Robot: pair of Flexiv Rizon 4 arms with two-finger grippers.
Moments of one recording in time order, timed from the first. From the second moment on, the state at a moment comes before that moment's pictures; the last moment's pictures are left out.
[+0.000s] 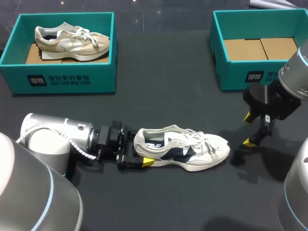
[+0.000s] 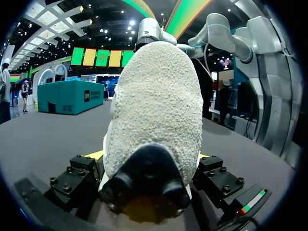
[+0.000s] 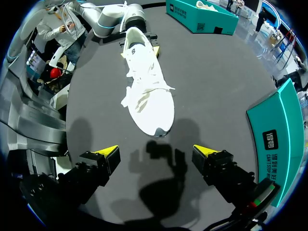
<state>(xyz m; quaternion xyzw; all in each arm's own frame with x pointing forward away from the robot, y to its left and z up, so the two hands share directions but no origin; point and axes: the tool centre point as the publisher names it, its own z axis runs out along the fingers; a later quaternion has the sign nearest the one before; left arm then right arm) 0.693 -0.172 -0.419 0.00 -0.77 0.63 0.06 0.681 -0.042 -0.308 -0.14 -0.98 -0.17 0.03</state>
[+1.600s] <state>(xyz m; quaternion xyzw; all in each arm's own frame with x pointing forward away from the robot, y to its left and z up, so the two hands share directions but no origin) 0.691 -0.173 -0.419 0.01 -0.77 0.63 0.05 0.683 -0.023 -0.297 -0.27 -0.95 -0.13 0.04</state>
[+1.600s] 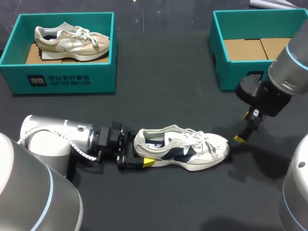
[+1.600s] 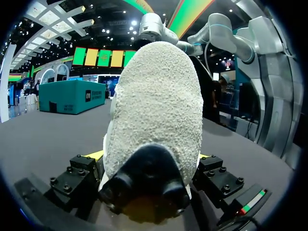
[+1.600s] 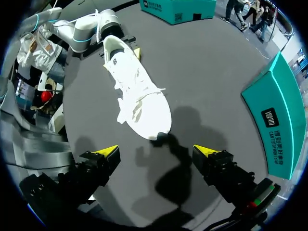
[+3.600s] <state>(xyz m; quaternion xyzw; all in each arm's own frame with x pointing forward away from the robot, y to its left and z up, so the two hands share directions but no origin) 0.691 -0.173 -0.419 0.01 -0.77 0.63 0.05 0.638 0.090 -0.290 -0.70 -0.71 0.01 -0.07</state>
